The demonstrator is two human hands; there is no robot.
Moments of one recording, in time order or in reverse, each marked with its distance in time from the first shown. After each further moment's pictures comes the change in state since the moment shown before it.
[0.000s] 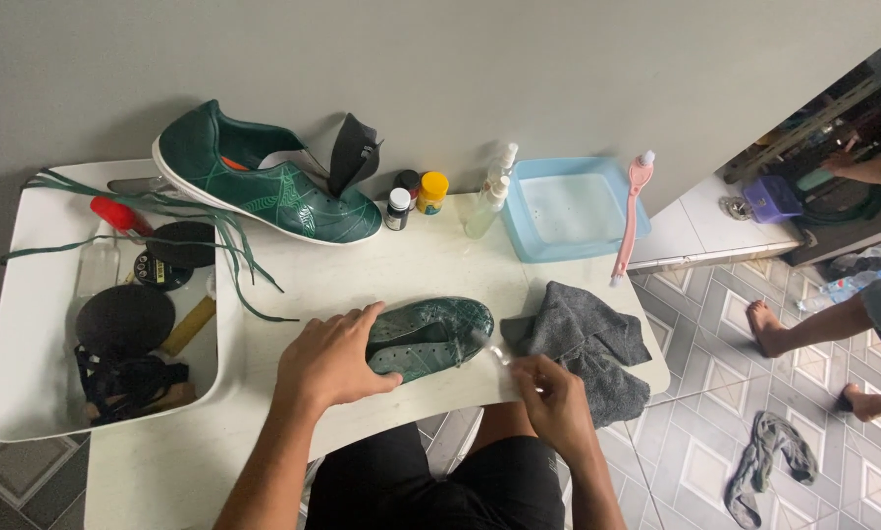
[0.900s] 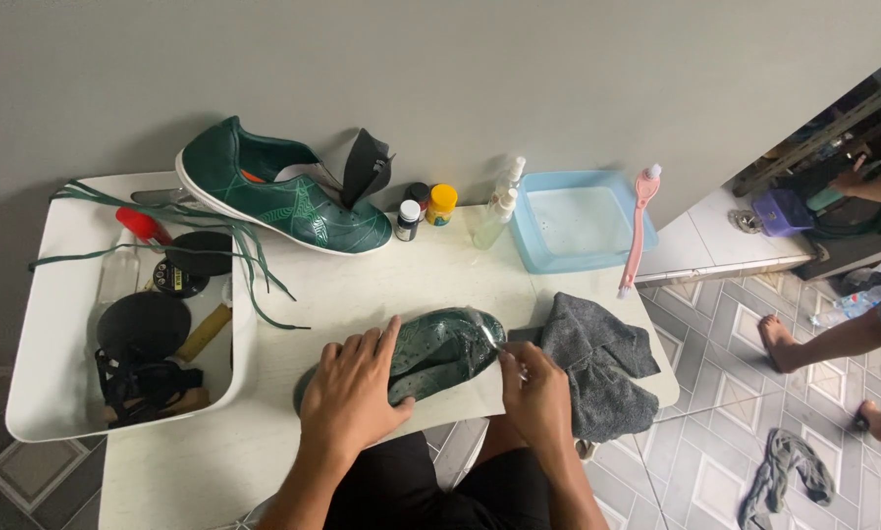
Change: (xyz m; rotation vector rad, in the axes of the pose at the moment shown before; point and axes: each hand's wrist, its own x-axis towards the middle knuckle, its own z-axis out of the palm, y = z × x) left_hand -0.013 0.006 0.044 0.230 0.246 0.111; right_hand 0.023 -0.026 0.035 -0.153 0.171 -0.072
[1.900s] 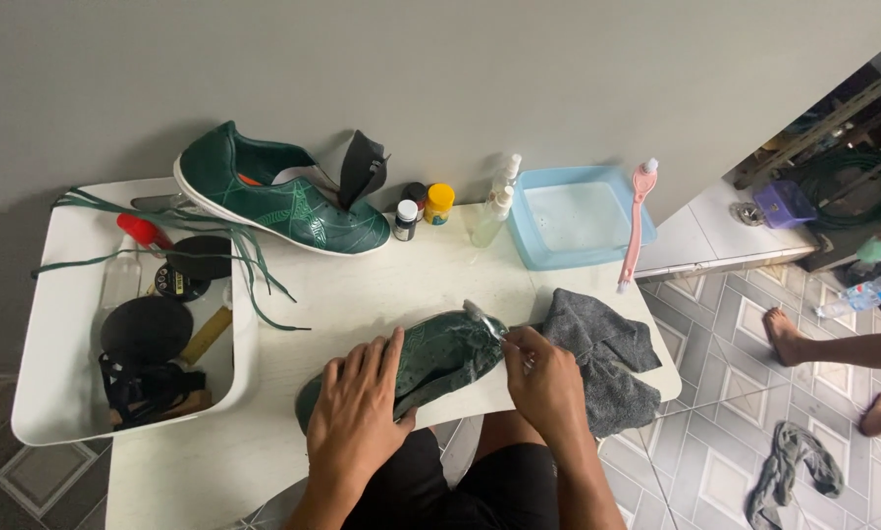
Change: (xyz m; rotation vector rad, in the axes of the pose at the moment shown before) left_hand -0.025 0.014 0.021 0.164 0.311 0.008; right_hand 0.008 -0.042 -0.034 -0.073 -0.069 0.017
